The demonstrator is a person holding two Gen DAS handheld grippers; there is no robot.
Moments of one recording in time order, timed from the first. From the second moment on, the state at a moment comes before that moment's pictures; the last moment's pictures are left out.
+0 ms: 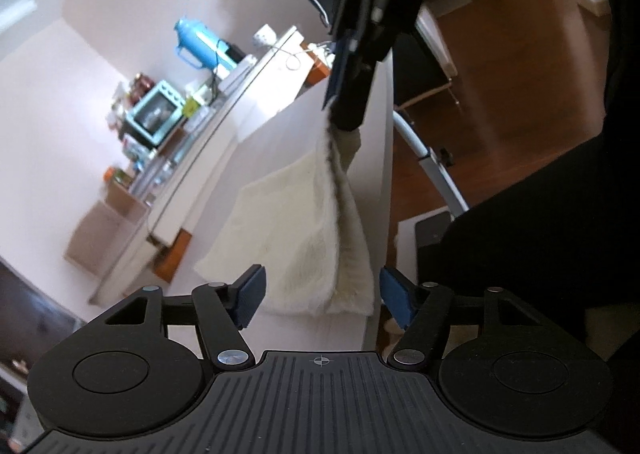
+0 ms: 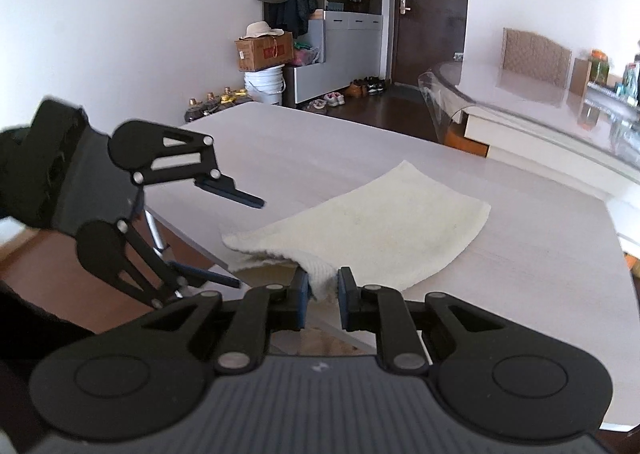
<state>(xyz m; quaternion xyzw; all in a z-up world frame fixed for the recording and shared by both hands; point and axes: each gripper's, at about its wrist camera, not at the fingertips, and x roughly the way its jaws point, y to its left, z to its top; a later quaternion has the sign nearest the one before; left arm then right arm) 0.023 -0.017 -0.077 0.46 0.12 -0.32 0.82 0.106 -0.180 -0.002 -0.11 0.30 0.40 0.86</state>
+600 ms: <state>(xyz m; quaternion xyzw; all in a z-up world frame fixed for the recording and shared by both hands) 0.065 0.011 -0.026 0.31 0.21 -0.37 0.85 0.082 -0.176 -0.017 -0.22 0.25 0.39 0.86</state>
